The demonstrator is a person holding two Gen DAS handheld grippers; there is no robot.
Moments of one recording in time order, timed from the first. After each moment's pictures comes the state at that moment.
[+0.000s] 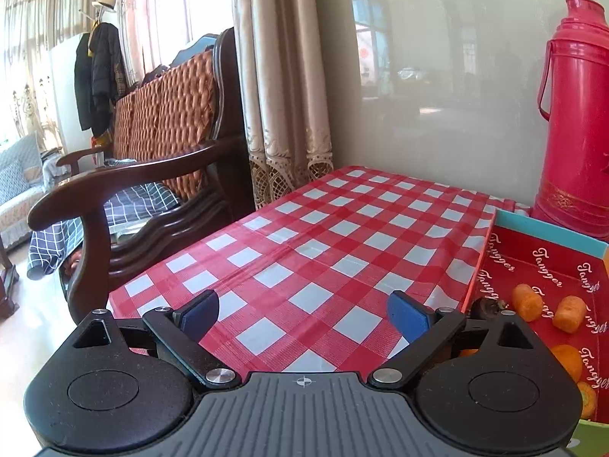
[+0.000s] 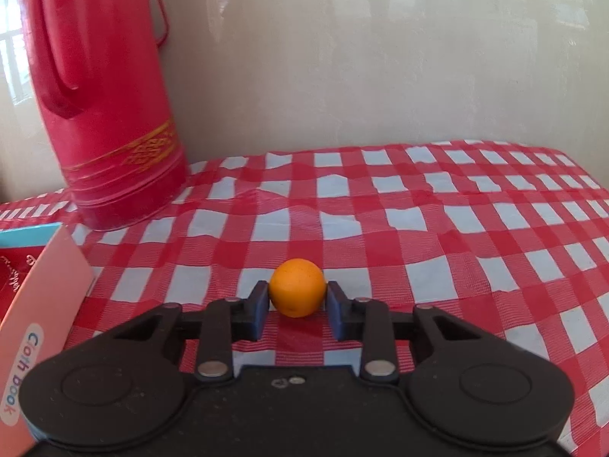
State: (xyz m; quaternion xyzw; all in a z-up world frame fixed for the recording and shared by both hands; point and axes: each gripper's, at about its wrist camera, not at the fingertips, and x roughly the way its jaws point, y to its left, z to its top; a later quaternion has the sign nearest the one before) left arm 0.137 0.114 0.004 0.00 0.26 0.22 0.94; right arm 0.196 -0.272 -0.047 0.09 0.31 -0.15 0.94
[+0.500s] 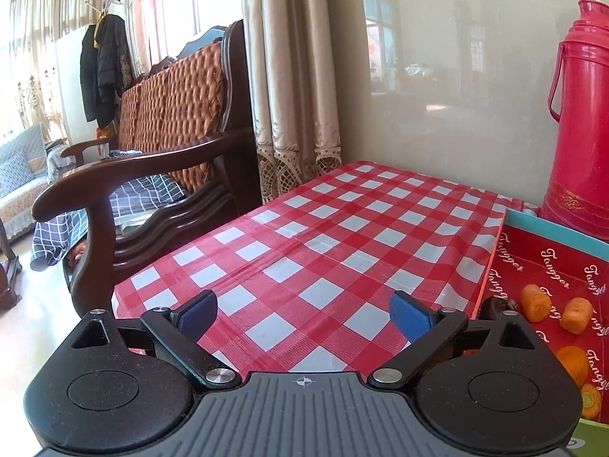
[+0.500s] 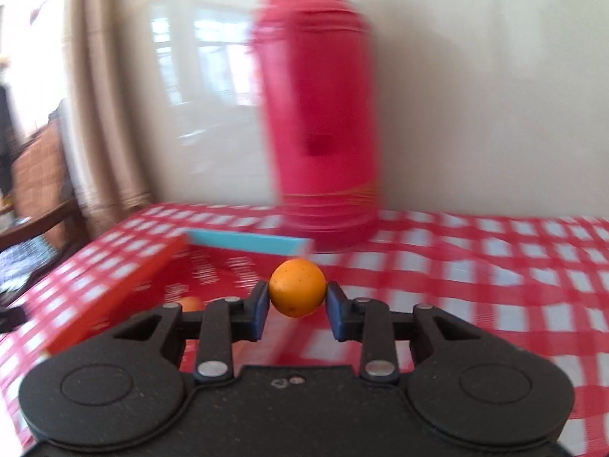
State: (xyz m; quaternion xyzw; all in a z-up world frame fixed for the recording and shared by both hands) left arm 0.137 0.122 0.002 -0.01 0.27 0.23 0.94; right arm 0.144 -0.162 0.002 0.04 0.23 0.08 0.97
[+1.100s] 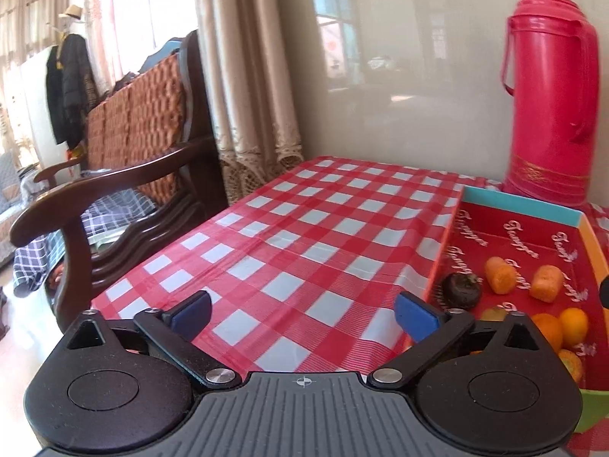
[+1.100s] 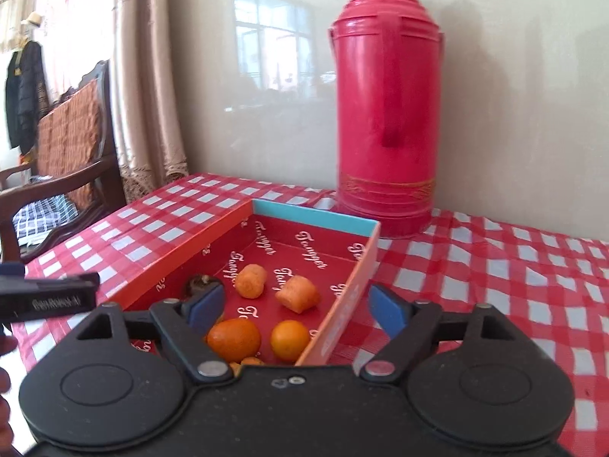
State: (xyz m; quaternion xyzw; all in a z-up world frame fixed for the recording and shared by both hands) left arm 0.133 0.097 0.002 0.03 0.28 0.17 0.95; right arm 0.117 -0.111 0.010 0.00 0.25 0.08 0.96
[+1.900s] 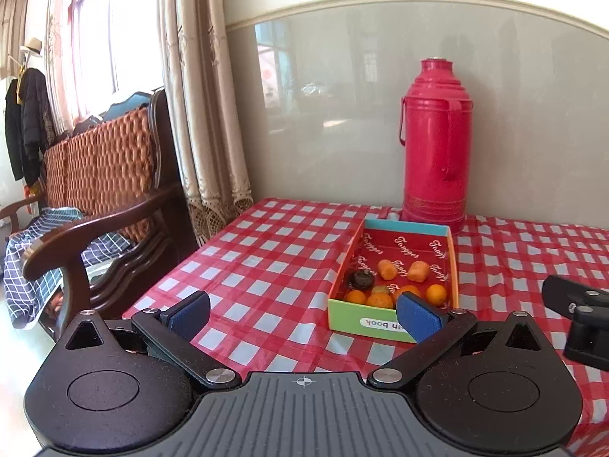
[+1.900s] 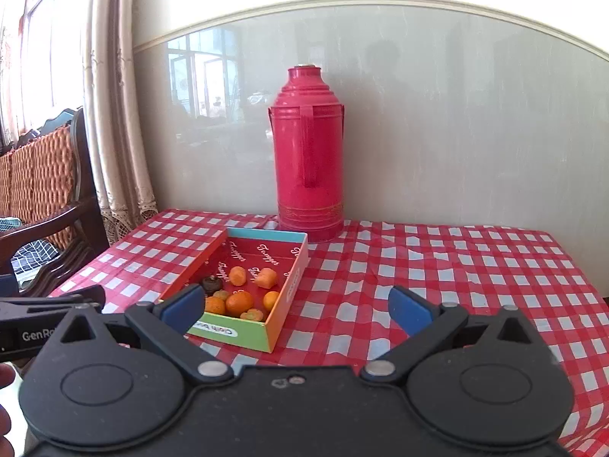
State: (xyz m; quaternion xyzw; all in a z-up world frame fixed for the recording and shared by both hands) left arm -0.047 0.084 0.120 0.04 0.24 0.06 0.97; right arm -0.064 -0.098 0.099 0.02 0.22 -0.03 0.98
